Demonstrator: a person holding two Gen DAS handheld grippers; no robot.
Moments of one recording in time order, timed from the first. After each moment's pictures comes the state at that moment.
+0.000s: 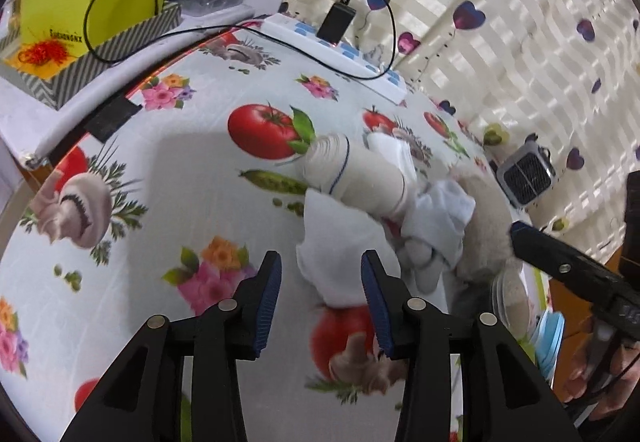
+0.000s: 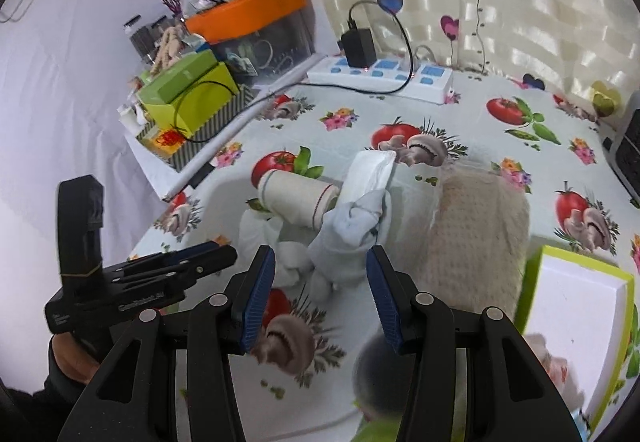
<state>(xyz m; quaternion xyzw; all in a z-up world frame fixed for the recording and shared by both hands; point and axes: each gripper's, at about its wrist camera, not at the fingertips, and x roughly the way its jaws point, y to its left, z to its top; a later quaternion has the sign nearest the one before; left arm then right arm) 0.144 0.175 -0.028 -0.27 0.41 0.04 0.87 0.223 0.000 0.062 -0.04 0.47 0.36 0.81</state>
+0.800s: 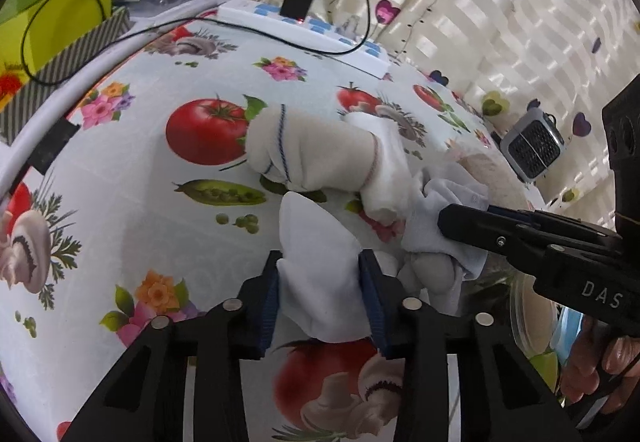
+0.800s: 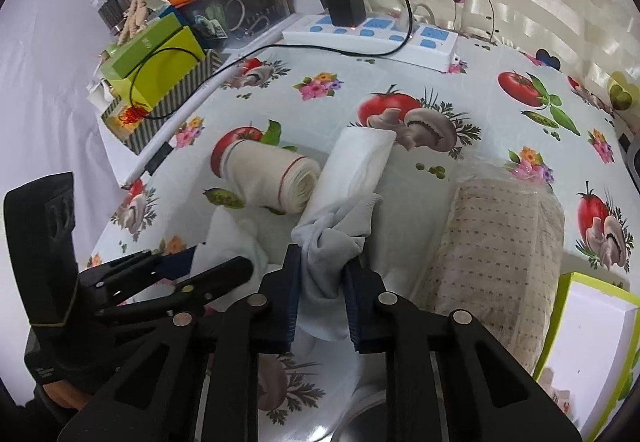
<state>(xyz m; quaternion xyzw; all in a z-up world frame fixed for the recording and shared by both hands) 0.184 0.143 -0.042 -0.21 0.44 0.02 0.87 0.257 0.028 0.027 -0.08 0.52 0.33 0.79</state>
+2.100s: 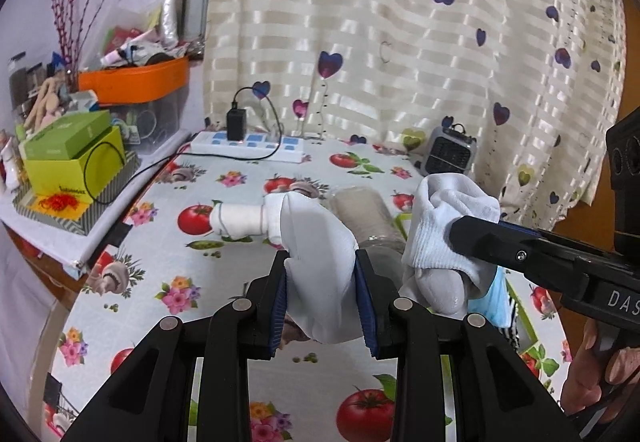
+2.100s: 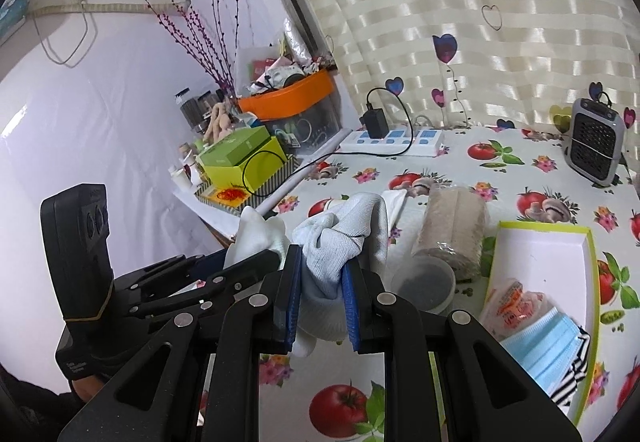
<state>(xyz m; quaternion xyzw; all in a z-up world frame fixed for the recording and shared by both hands) 0.053 0.031 0.094 -0.08 0.30 0.02 0.95 0.109 -0.090 0.140 0.06 0.35 0.39 0.85</state>
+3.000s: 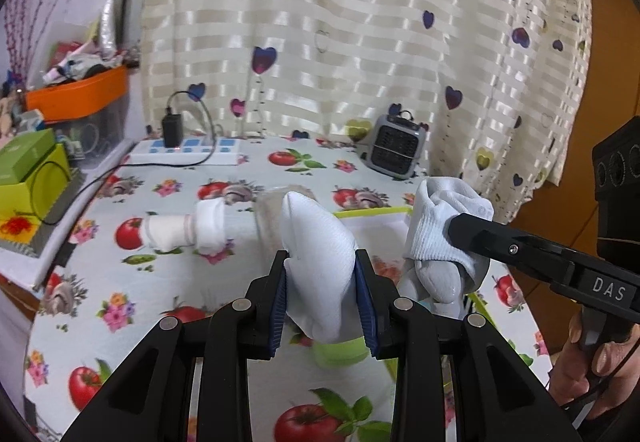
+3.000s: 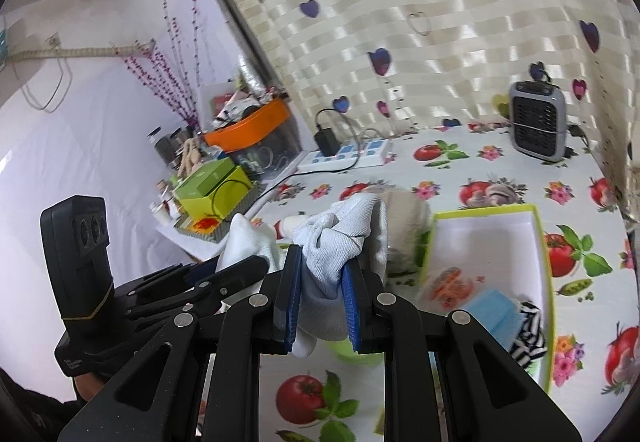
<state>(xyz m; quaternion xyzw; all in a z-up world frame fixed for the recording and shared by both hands) 0.082 -0.025 0.093 -0.07 0.31 -0.06 0.95 0.113 -0.168 0.135 0.11 0.34 0.33 0.87</state>
